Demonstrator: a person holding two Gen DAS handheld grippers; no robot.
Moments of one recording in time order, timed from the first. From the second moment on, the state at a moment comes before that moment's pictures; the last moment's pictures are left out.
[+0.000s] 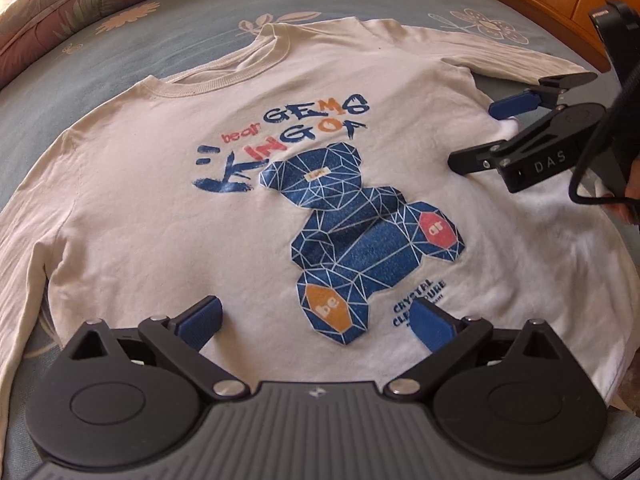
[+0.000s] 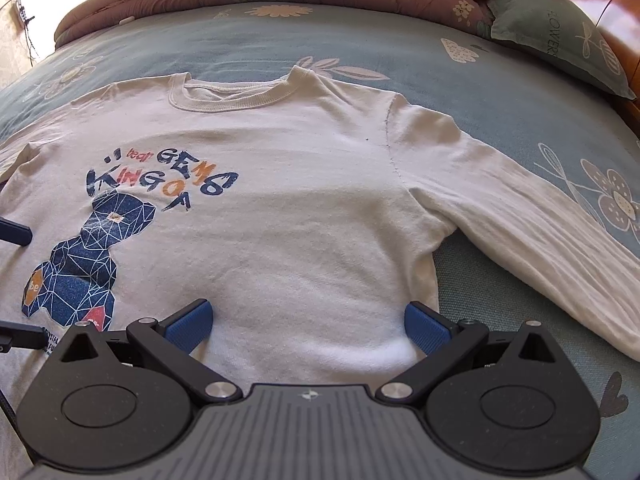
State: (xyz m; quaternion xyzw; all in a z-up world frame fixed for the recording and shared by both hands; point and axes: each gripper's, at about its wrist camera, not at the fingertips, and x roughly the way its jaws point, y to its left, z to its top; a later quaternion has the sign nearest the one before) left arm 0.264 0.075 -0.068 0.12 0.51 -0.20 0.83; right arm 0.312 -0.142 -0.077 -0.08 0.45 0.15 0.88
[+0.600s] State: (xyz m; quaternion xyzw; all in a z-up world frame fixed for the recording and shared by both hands) left arm 0.410 0.088 -0.077 0.04 0.47 -0.13 0.87; right arm 0.309 -0.141 -0.078 -0.07 0.44 0.15 0.88
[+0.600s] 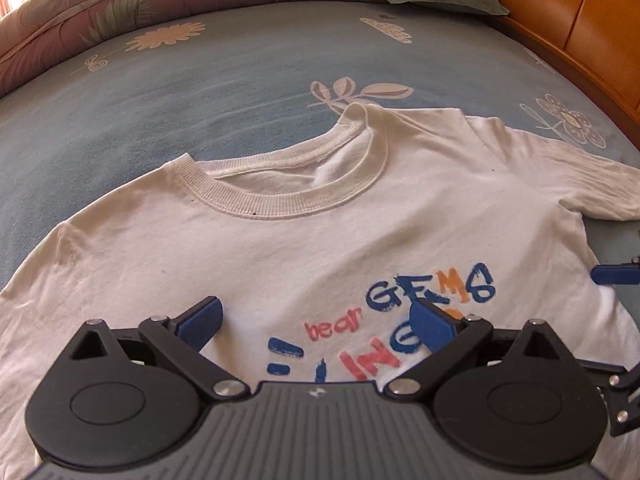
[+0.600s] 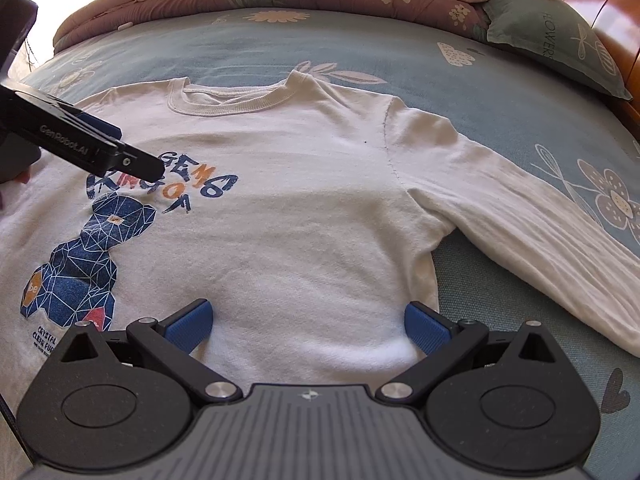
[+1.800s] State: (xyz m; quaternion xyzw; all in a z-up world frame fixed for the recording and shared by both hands) left arm 0.506 -0.024 -0.065 -0.07 0.49 -0.21 0.84; right arm 0.304 -0.144 -0.080 -0.07 0.41 0.17 0.89
